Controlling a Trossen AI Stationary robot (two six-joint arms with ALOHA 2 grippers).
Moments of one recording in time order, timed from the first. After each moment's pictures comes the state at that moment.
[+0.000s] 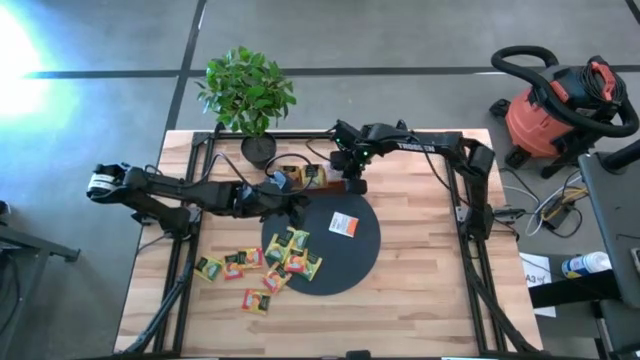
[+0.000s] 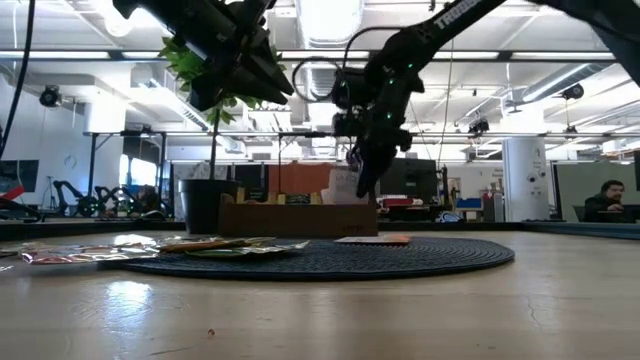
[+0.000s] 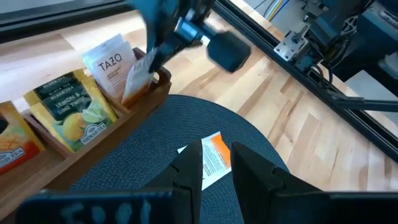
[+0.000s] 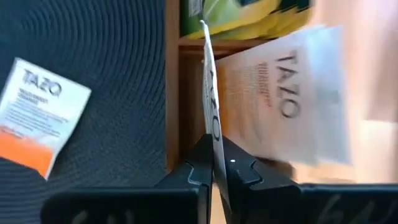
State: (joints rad) left arm -0.05 1.29 0.89 -0.13 -0.37 -0.71; right arm -0.46 1.98 1.52 -0.79 -0.18 -0.49
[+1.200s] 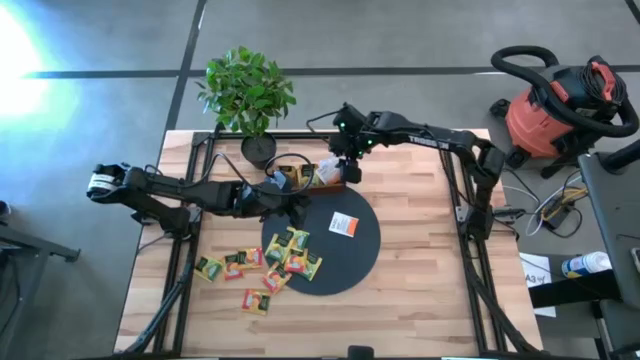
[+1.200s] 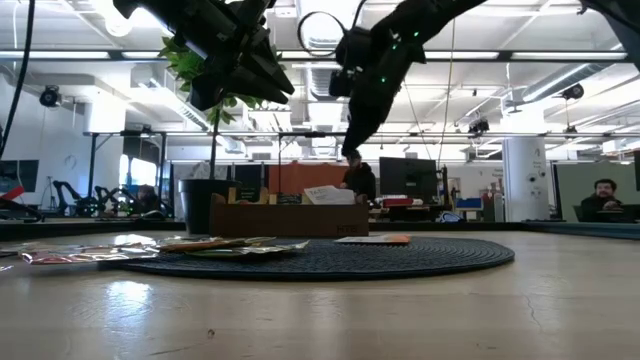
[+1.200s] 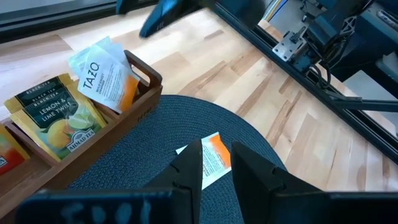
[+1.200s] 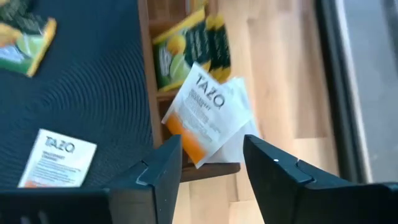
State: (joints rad) left arm -0.05 1.29 0.90 -0.13 -0.37 -0.71; right arm -0.47 1.88 1.61 -0.78 -0.17 -0.36
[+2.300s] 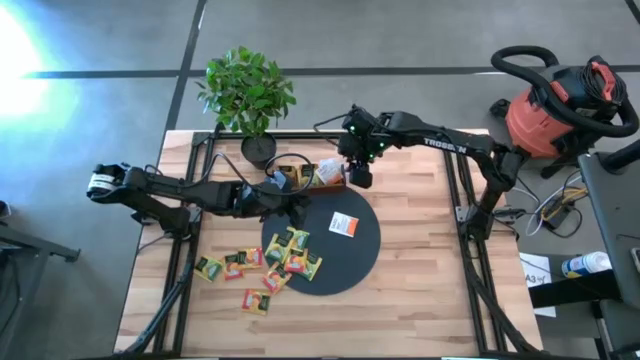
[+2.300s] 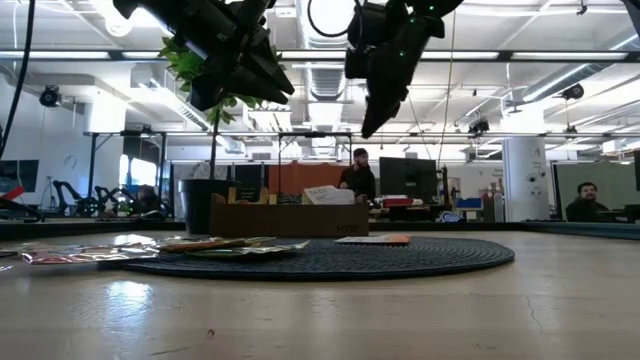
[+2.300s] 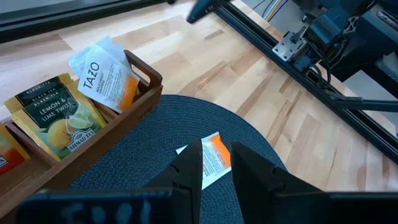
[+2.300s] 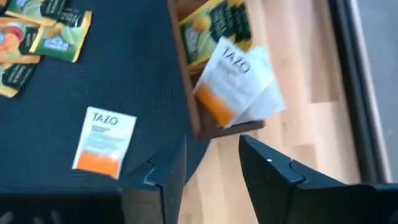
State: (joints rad) left arm -0.05 1.29 0.90 -0.13 -0.37 -0.71; right arm -0.43 1.77 1.59 -0.92 -0.16 -0.26
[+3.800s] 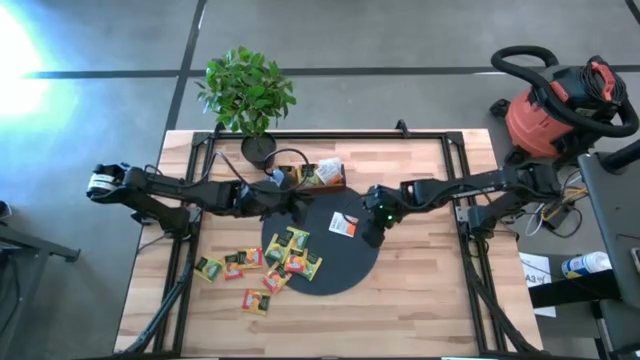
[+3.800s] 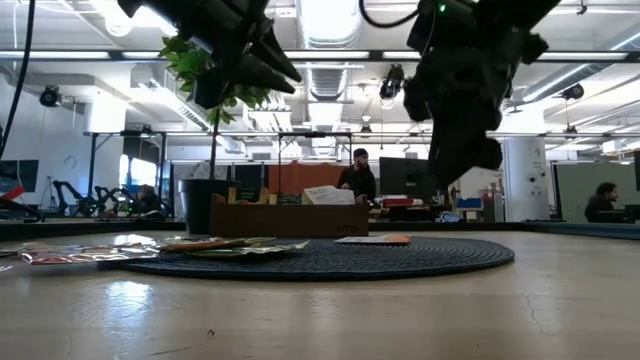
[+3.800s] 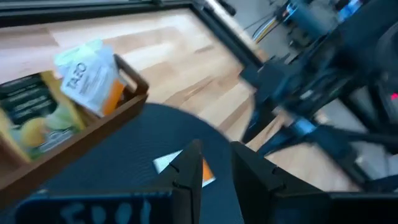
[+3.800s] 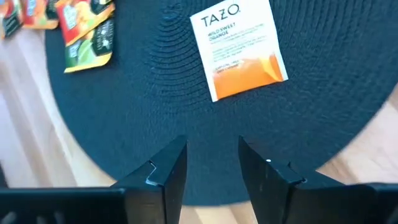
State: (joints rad) left arm -0.04 1.29 0.90 -0.05 -0.37 -0.82; right arm -0.04 1.46 0.84 -0.41 -0.16 0.68
